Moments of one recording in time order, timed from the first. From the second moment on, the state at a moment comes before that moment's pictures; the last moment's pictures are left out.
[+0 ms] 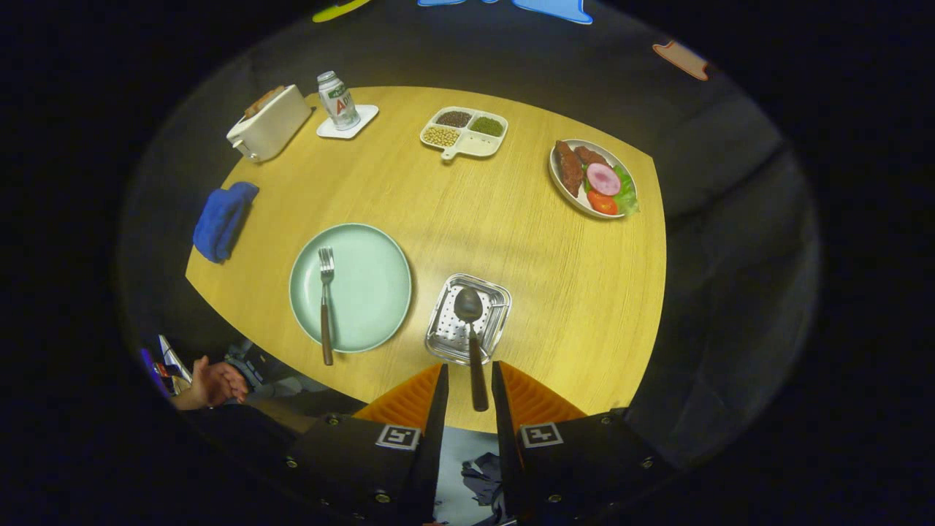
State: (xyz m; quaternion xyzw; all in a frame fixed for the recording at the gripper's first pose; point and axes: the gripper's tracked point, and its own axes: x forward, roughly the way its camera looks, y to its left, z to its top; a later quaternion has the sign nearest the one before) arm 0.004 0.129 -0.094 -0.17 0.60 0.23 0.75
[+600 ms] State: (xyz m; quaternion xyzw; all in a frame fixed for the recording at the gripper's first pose) arm -0.074 0.228 -0.128 -0.14 0.60 0.30 0.73
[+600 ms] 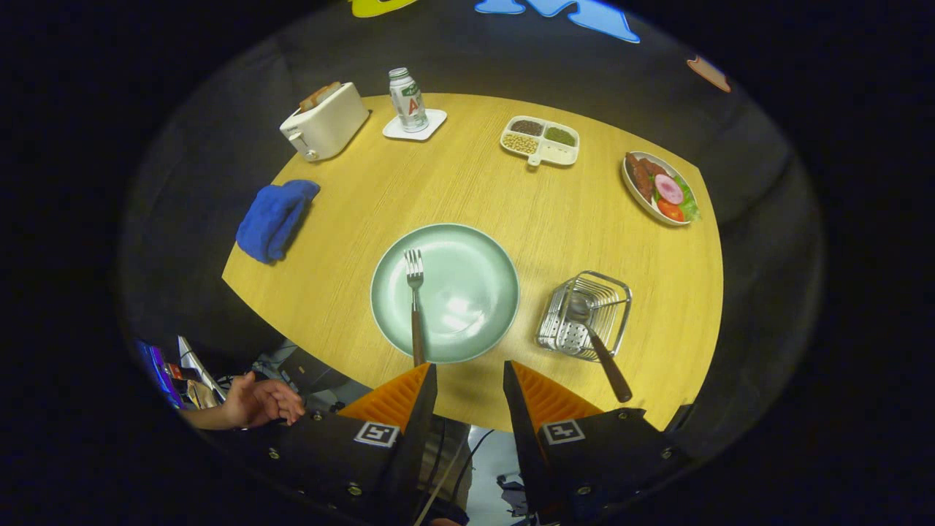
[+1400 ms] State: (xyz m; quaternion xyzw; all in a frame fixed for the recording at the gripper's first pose) arm -0.094 0.283 -0.223 -0.14 0.63 0.31 0.70
